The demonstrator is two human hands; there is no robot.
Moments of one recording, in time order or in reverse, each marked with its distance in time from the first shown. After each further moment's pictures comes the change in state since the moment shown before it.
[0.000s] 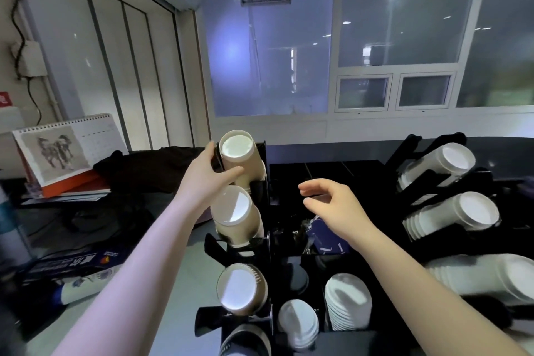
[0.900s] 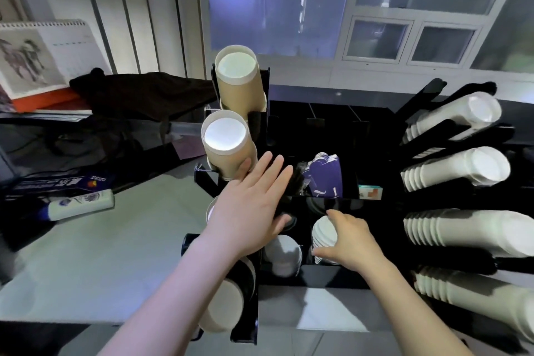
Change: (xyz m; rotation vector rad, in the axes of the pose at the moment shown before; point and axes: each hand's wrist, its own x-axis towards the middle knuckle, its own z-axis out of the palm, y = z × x) left_hand -0.118 -0.036 0.083 0.849 -0.244 0.553; right_hand -0.089 0.135 0.011 -0.837 -0.317 0.381
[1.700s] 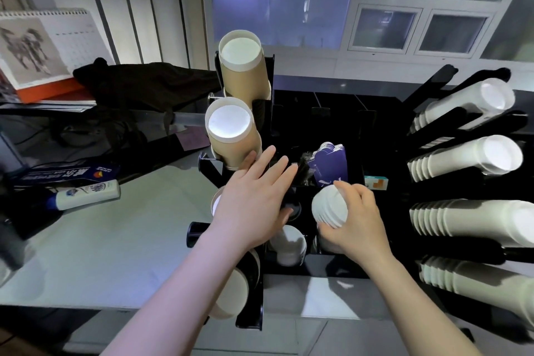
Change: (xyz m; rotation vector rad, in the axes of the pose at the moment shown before) left_hand -0.003 0.006 -0.004 0.024 -0.016 -0.013; right_hand -0.022 -0.021 -0.009 0.325 0.412 -0.132
